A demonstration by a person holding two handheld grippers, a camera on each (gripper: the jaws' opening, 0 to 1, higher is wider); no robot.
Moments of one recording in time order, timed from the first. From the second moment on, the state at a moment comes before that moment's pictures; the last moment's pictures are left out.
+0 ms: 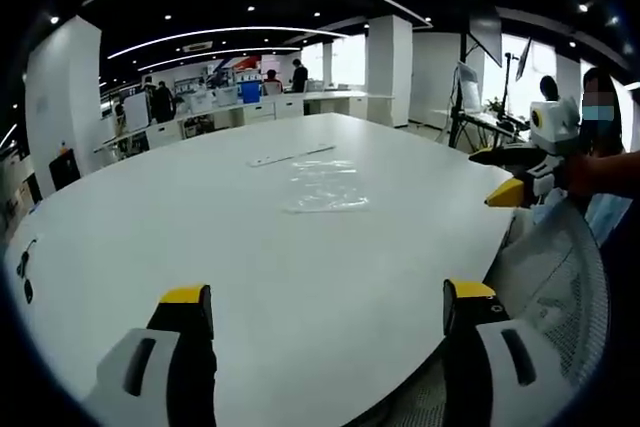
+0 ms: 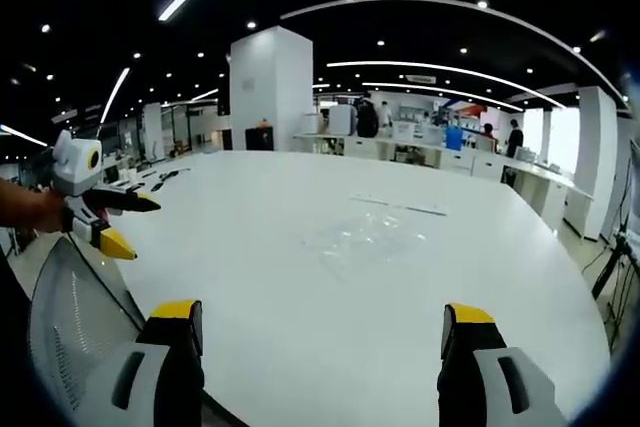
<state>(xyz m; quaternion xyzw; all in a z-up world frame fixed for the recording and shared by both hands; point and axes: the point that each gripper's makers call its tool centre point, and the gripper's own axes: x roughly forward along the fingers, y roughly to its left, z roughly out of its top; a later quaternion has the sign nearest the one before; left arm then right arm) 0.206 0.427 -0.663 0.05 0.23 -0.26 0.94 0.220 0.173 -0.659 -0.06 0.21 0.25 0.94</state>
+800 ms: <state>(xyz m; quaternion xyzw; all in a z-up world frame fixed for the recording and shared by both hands) 0.203 0.420 -0.675 0.06 0.25 -0.27 0.93 0.211 0.173 -0.668 -0.06 0.23 0.26 0.94</state>
